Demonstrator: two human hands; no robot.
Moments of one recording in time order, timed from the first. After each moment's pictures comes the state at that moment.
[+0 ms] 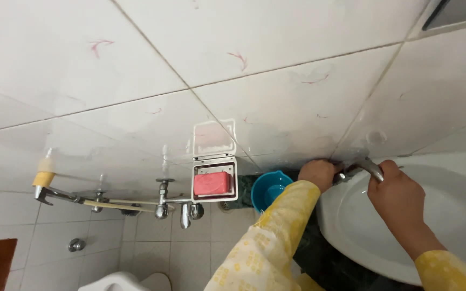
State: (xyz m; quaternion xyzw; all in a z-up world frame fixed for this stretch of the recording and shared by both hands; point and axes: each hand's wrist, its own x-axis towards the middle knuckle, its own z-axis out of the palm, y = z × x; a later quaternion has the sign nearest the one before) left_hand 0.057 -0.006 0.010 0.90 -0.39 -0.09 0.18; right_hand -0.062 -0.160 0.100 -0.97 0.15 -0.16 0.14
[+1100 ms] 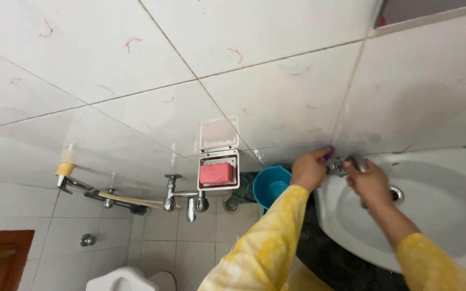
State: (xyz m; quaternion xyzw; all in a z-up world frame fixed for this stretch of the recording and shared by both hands) left_hand 0.015 0.012 0.139 0.90 -0.13 -0.15 0.39; right_hand -0.045 -0.137 0.095 -0.86 0.25 -0.10 0.44
